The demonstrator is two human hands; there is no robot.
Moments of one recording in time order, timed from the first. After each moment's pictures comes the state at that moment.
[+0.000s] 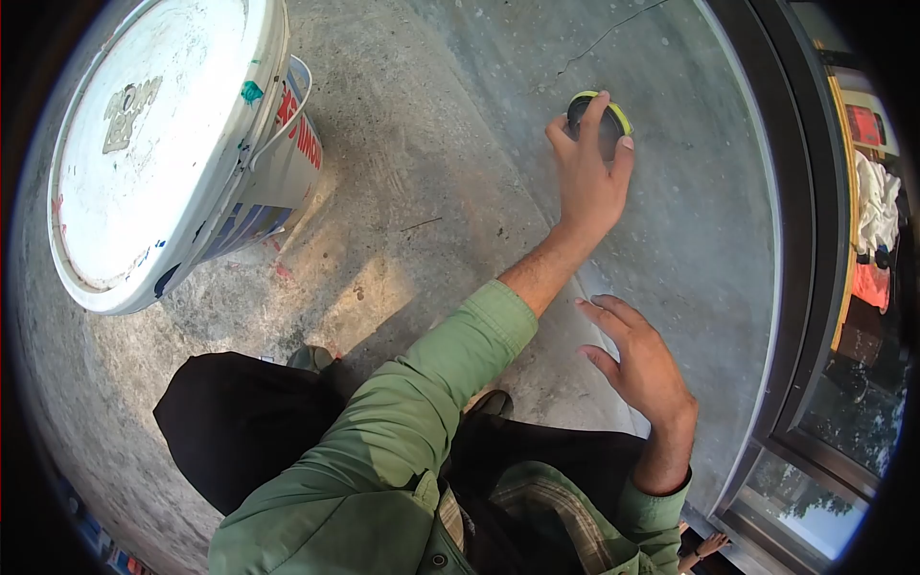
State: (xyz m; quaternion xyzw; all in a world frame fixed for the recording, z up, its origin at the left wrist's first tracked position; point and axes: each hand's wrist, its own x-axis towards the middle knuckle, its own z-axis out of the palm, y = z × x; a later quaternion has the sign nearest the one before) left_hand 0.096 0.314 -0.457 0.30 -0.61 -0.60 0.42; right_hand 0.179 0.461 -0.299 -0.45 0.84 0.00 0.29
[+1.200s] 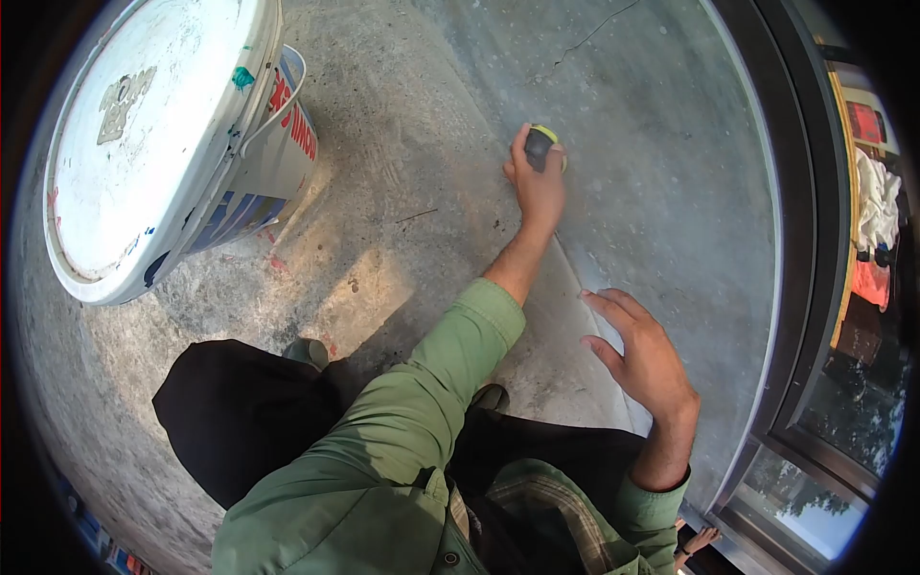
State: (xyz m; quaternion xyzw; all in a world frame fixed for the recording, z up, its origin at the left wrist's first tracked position) left_hand 0.099 0.326 -0.546 0.41 -0.39 -0.76 0.31; right_hand 0.177 0.468 -0.300 -0.42 0.85 -0.01 0.31
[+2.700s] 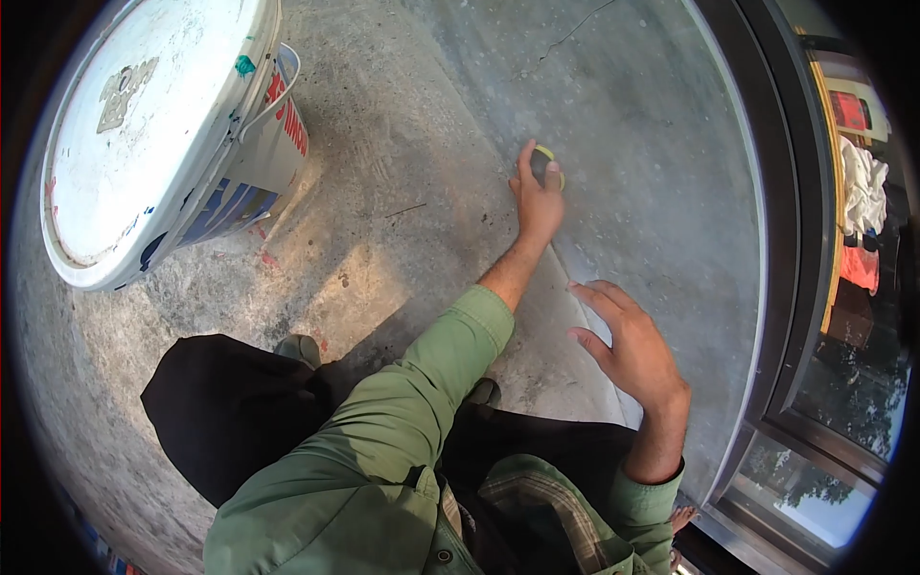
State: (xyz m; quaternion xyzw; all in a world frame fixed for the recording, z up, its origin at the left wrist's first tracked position) left_hand 0.118 0.354 -0.531 0.41 -0.43 -0.78 0.20; right_hand 0.184 0.472 -0.296 -0.44 0.85 -0.01 0.29
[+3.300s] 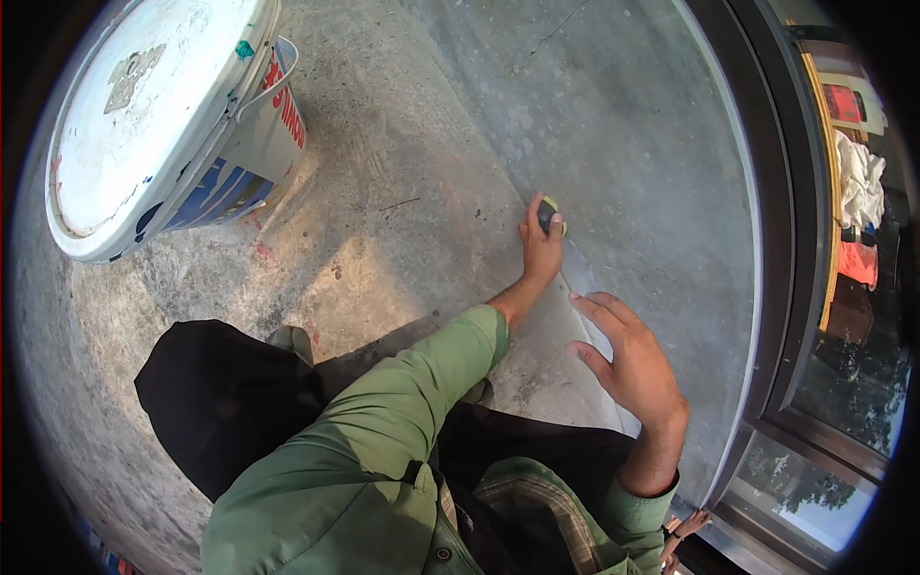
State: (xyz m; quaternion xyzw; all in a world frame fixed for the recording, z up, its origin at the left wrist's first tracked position) left_hand 0.124 0.446 -0.583 0.40 -0.41 -0.80 0.19; right_hand 0.194 0.495 -0.282 -0.45 0.85 -0.02 0.27
